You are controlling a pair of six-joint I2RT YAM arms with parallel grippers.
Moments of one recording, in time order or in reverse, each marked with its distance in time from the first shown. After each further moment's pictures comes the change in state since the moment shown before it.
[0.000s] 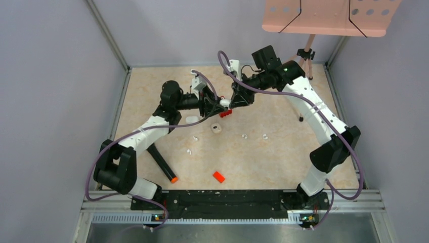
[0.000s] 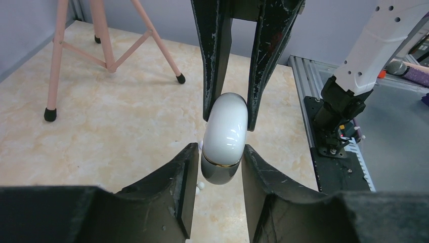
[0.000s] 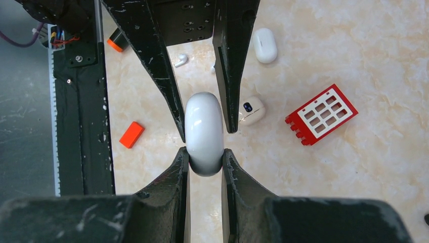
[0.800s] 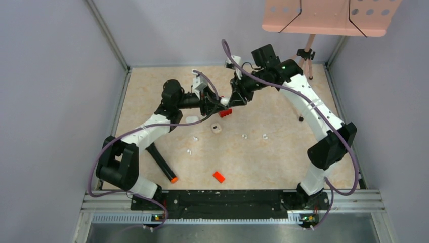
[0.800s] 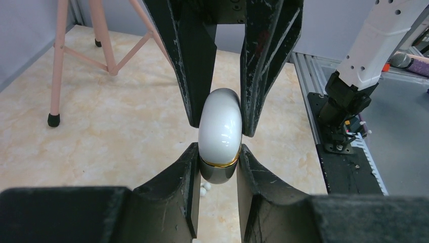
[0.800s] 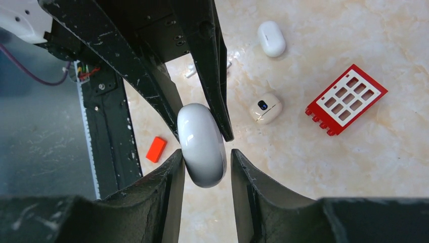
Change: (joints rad) left arm 0.001 0.035 0.015 0.031 0.025 0.015; right arm -0.021 0.040 0.012 0.035 0.000 0.201
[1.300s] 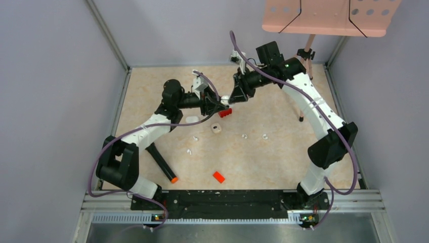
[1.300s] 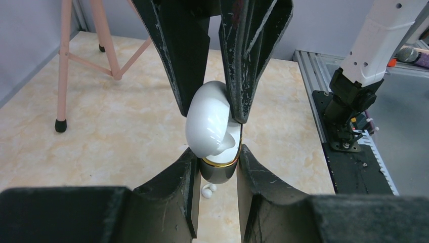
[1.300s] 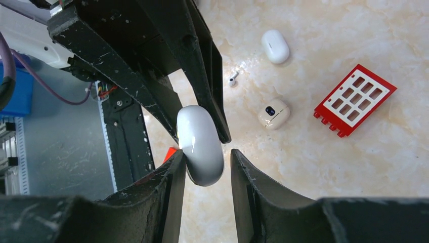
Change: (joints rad) left arm -0.003 0.006 0.006 0.000 0.001 0.039; right arm -0.045 0.006 0.007 0.029 -0.069 0.114
